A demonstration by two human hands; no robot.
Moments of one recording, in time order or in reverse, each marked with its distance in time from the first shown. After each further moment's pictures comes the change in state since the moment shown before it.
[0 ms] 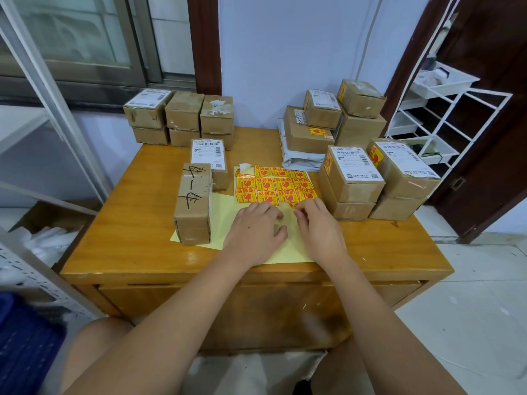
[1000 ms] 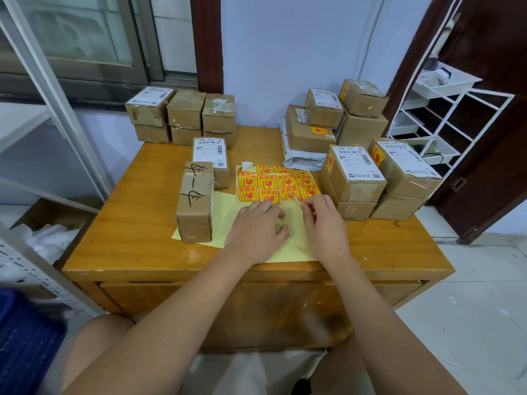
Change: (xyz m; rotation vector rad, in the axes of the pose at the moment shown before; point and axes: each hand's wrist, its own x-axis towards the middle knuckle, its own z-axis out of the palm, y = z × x) left_hand 0.000 0.000 -0.002 -0.005 -0.010 0.004; right_hand -0.003 -0.003 -0.005 0.082 0.120 0.036
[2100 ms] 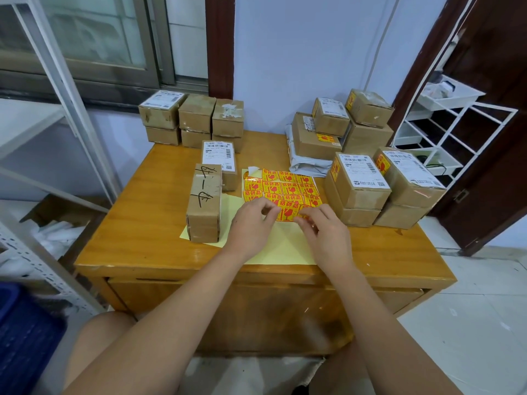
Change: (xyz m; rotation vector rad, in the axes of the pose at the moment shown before) left_hand 0.001 -0.016 -0.005 -0.601 0.200 -0.200; right_hand -0.008 -0.005 -0.002 -0.011 0.031 -0.151
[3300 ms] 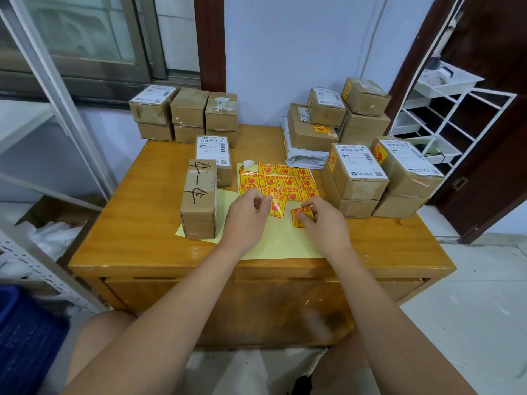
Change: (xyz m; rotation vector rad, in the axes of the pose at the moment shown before) left_hand 0.000 0.000 -0.001 -0.032 0.071 -0.050; right_hand 0.017 0.006 0.001 0.006 -0.271 0.406
